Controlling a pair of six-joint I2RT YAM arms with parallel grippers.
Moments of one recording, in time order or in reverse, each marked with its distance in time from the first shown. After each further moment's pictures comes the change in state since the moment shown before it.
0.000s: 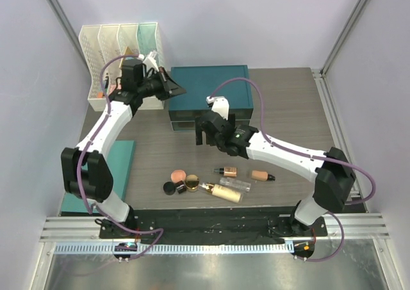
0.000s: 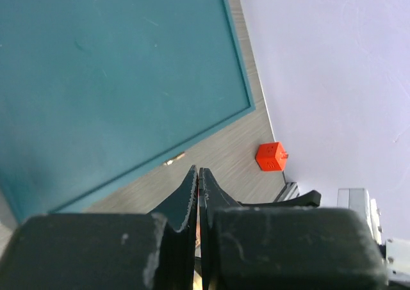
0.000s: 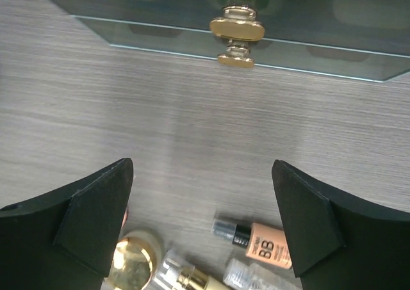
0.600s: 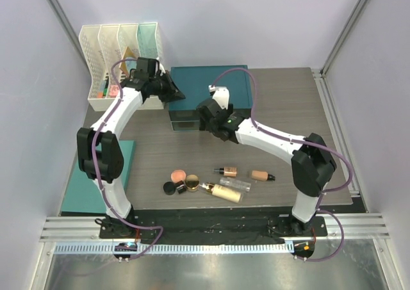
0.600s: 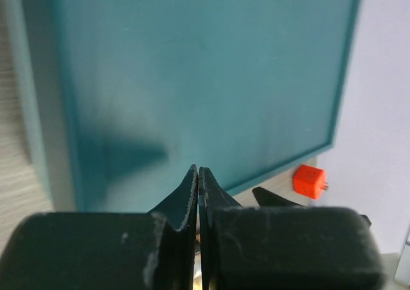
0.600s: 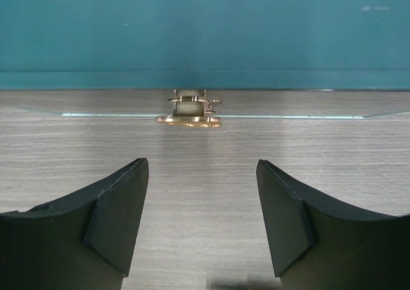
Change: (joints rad) left arm -0.041 0.248 0.231 -0.284 -0.209 -0.029; right arm -0.115 0.201 0.126 0.048 0.037 0.006
